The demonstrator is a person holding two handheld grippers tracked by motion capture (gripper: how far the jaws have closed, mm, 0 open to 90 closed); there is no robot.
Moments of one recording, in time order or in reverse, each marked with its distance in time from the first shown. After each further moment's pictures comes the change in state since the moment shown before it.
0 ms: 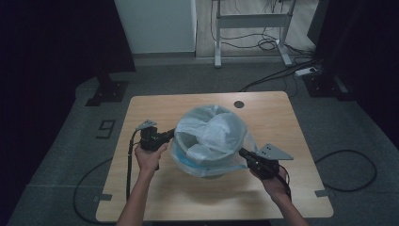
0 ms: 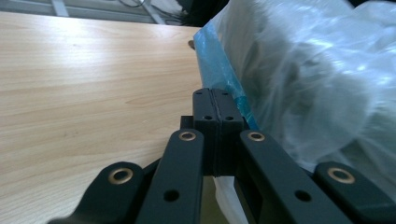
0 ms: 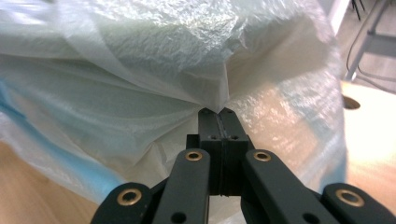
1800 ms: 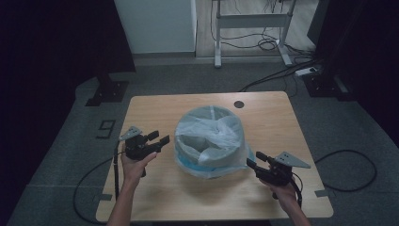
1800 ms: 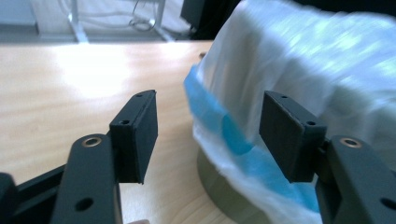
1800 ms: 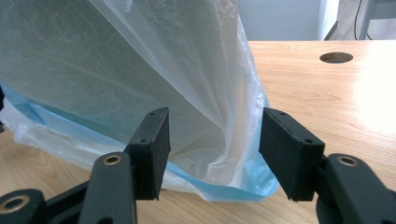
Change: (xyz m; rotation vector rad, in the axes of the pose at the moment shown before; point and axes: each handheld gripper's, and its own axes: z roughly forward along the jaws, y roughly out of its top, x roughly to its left) left arm 0.001 -0.009 -0.054 -0.087 0.026 0.113; right arm -0.032 -0.049 -0.021 -0.044 0.024 0.201
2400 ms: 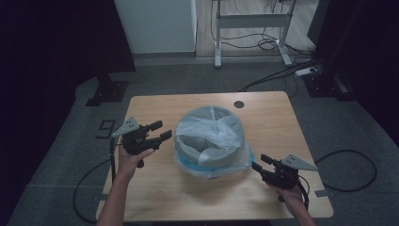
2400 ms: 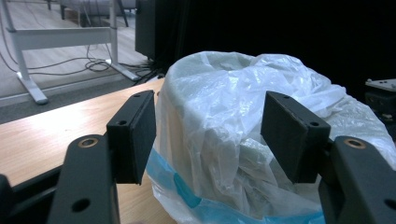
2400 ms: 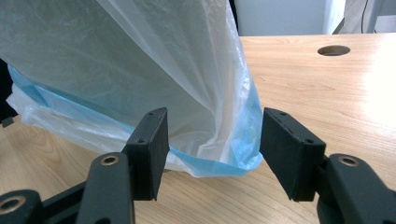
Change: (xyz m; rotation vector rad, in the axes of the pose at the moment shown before) left arm -0.011 0.033 -0.009 -0.080 -0.184 0.182; right arm -0.013 -0.009 -0.014 0.003 0.026 0.005
